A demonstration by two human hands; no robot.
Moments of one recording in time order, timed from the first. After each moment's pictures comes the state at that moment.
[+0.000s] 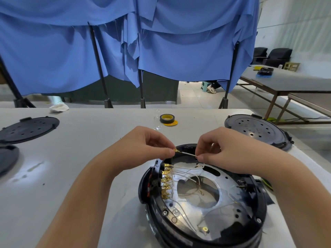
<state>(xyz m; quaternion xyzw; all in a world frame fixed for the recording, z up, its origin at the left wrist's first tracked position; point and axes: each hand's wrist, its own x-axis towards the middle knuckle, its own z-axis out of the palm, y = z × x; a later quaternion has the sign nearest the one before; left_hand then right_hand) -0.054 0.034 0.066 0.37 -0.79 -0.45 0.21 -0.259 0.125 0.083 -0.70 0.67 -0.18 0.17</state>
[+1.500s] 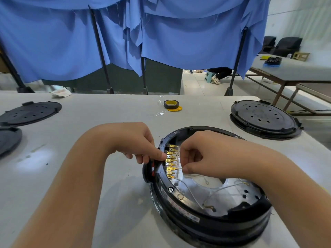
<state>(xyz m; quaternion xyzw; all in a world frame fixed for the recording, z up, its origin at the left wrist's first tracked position) -0.041 0.028 0.060 0.48 -0.82 -0.32 -0.06 -0.216 0.125 0.053 -0.77 0.61 -0.10 0.17</state>
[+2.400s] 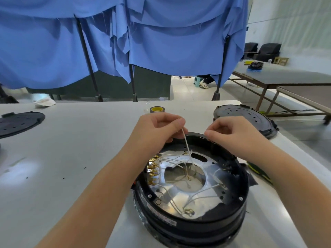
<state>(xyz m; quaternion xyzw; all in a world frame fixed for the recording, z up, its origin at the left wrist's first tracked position) -0.107 0.065 0.049 0.32 -0.69 -0.53 0.38 -0.301 0.136 0.043 -0.57 0.71 -0.38 0.14</state>
